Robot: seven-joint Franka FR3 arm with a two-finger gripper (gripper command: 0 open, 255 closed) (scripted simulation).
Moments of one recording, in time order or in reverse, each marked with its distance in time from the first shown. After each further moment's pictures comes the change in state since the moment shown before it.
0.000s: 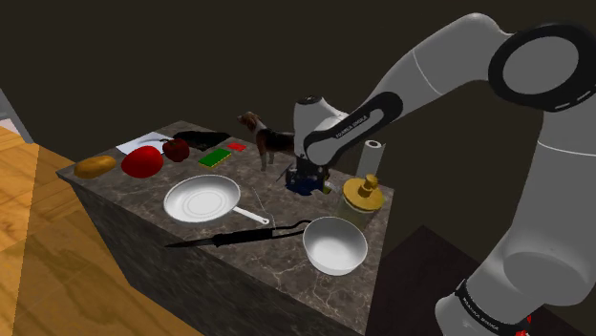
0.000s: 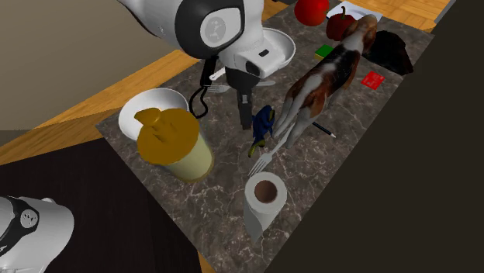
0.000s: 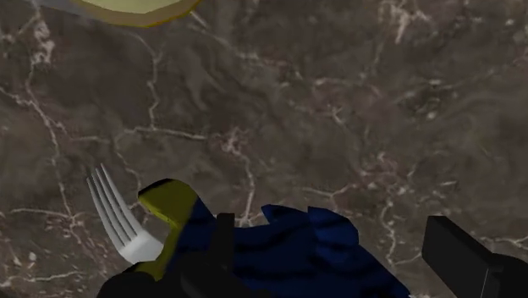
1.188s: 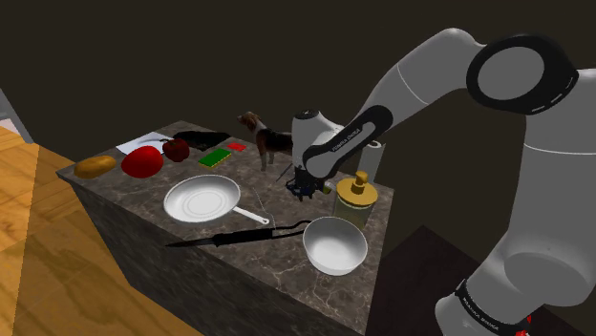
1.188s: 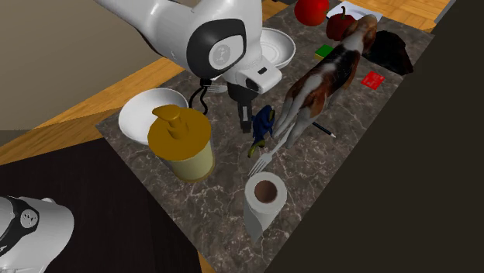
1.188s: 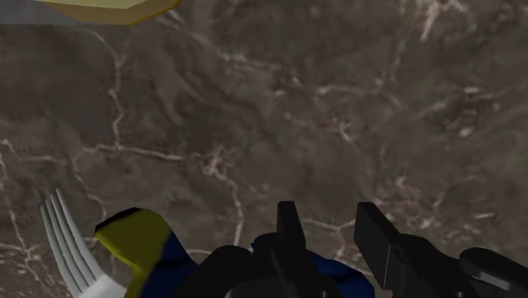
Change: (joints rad) arm 0.014 0.085 -0.018 0.004 -0.040 0.072 0.041
